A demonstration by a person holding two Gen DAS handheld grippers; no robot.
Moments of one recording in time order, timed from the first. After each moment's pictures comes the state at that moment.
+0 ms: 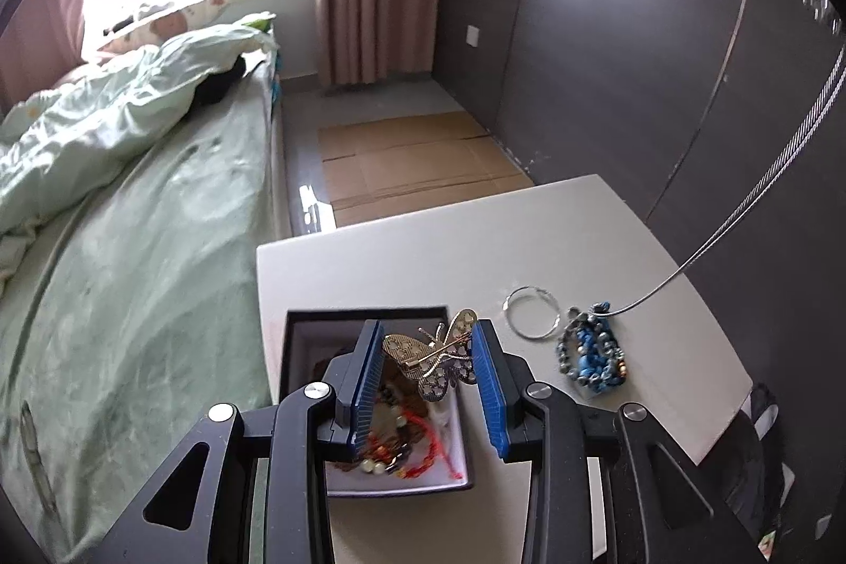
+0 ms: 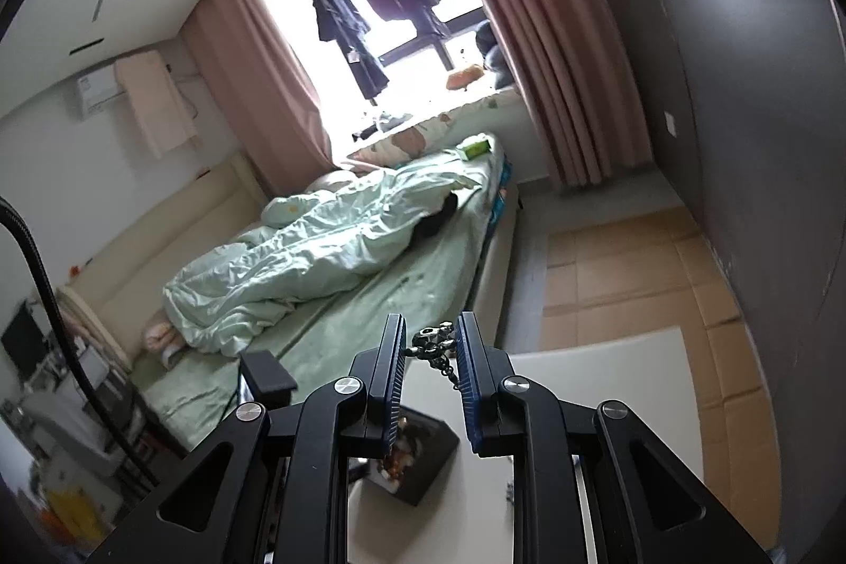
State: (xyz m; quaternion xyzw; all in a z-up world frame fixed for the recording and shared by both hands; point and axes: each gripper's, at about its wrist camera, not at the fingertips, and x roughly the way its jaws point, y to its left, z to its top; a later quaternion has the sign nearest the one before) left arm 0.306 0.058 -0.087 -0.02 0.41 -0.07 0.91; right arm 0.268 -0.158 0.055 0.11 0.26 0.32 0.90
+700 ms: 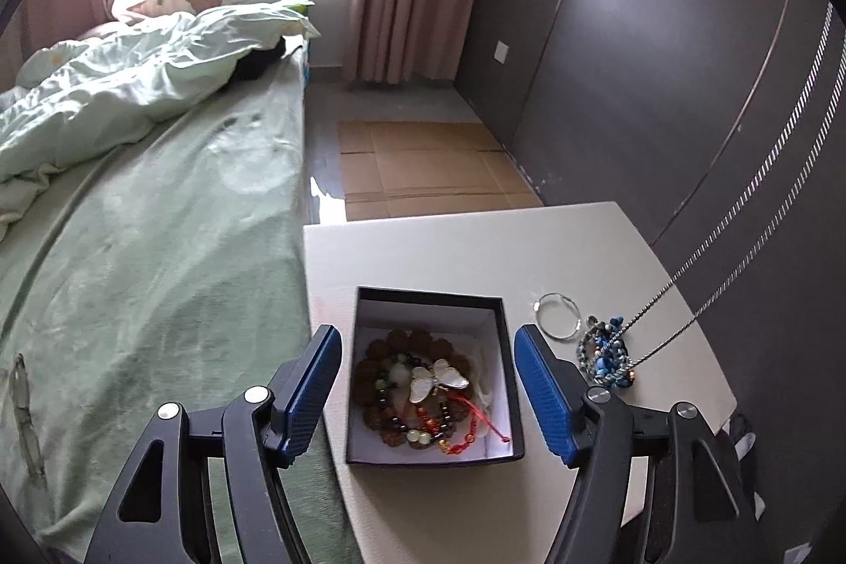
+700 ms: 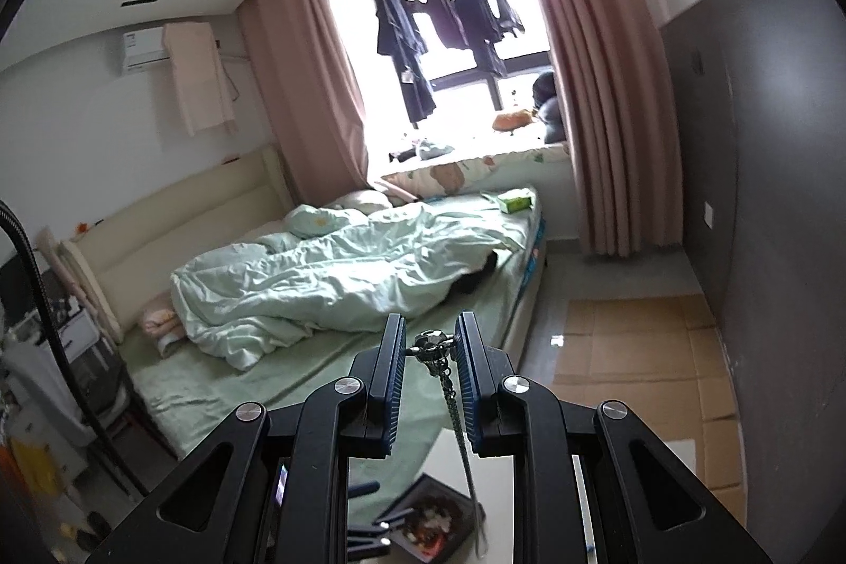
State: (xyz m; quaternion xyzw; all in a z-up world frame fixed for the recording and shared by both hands) left arm 0.287 0.113 -0.080 -0.08 0.41 -0.05 0.91; right arm 0.268 -0.079 0.147 0.04 0.20 0.35 0.91
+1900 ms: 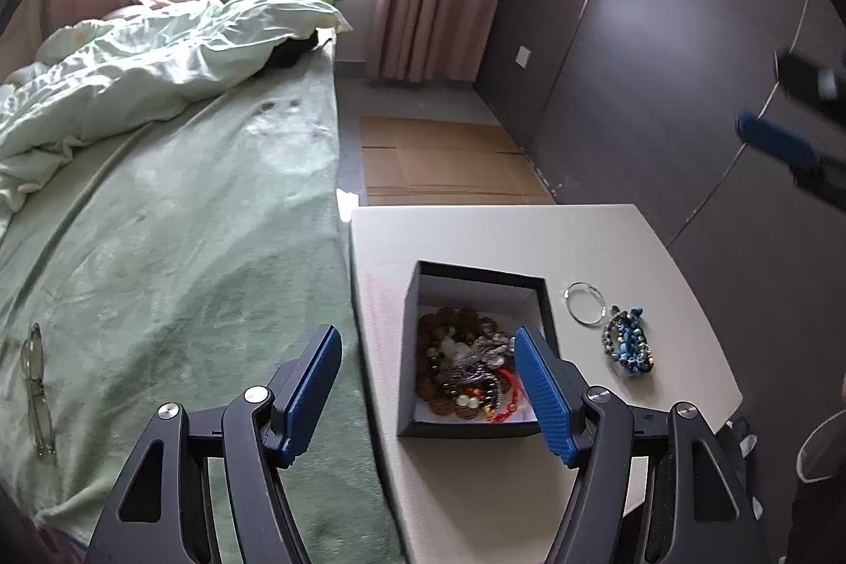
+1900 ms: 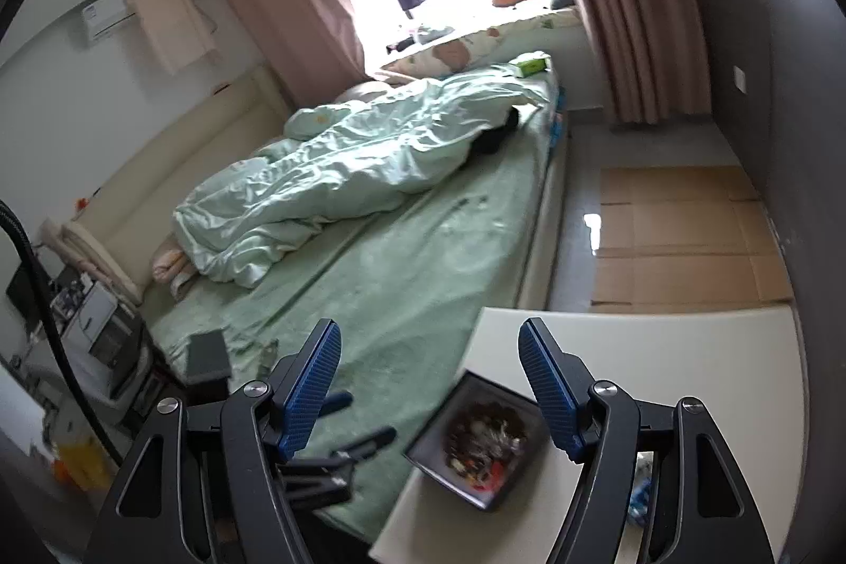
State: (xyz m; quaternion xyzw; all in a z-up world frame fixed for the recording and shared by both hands) left arm 0.266 0.142 -0.082 -0.09 0.41 -0.04 0.91; right arm 0.299 -0.027 0.008 0.06 0.36 0.36 0.86
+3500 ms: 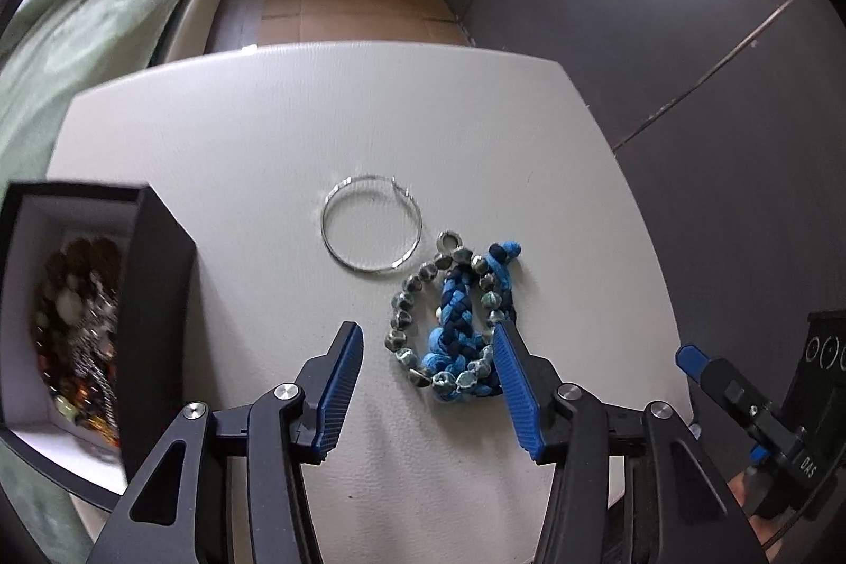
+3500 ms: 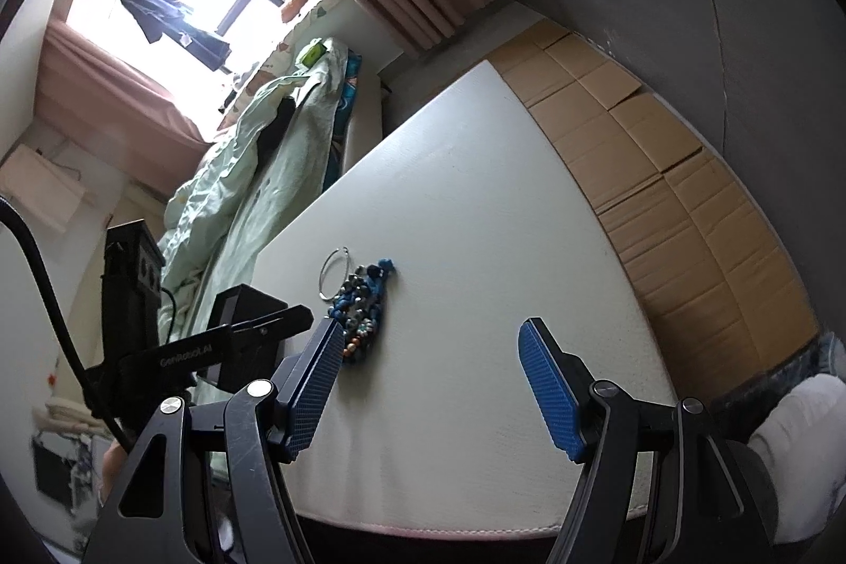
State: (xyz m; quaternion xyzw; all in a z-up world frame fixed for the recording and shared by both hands) left arm 0.357 -0.042 -0.174 -0.13 0.56 -0.11 0.81; right arm 0.280 -0.273 -0.177 0.26 0.44 0.19 0.84
